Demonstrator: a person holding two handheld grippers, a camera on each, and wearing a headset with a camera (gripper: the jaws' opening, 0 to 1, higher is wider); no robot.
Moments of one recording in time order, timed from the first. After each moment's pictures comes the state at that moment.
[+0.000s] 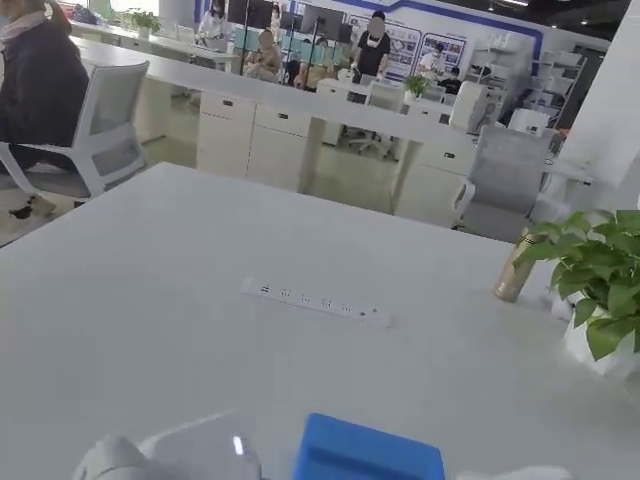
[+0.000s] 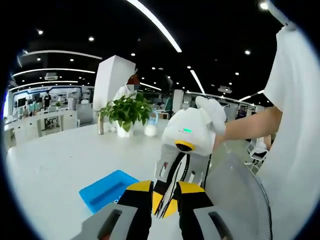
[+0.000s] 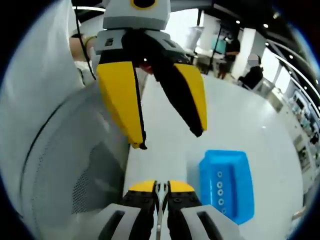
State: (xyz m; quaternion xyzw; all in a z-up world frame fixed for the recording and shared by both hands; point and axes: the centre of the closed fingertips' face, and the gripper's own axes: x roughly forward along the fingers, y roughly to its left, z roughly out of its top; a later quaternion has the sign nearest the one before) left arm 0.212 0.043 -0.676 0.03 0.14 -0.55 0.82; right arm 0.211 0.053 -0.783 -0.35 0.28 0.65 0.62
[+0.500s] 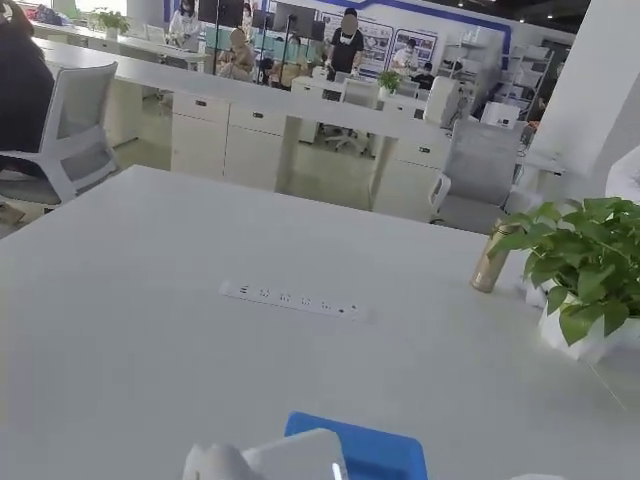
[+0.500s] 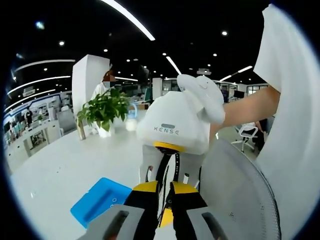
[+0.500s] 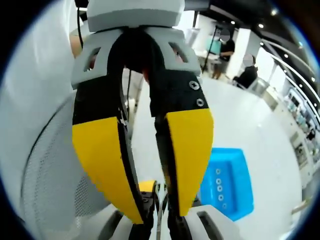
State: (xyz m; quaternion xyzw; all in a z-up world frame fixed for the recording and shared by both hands) left arm 0.202 0.003 -0.691 0.12 0.14 -0.60 0.78; right arm 0.208 0.048 -0.778 -0.34 0.28 0.63 0.64
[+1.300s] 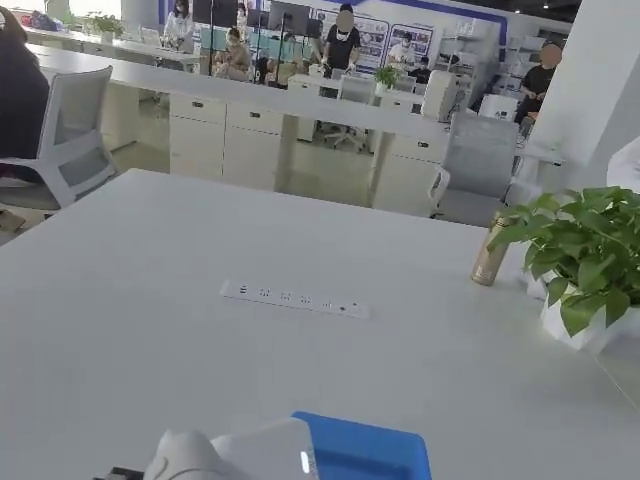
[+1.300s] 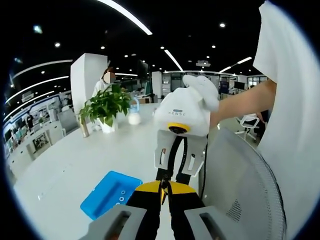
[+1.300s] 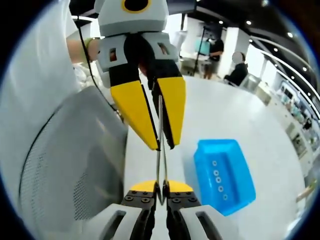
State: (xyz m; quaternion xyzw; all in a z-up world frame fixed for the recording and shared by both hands) left arm 0.210 0.029 -0.699 0.16 0.15 -0.59 0.78; right arm 0.213 0.033 -0.780 -0.31 0.28 0.62 0.67
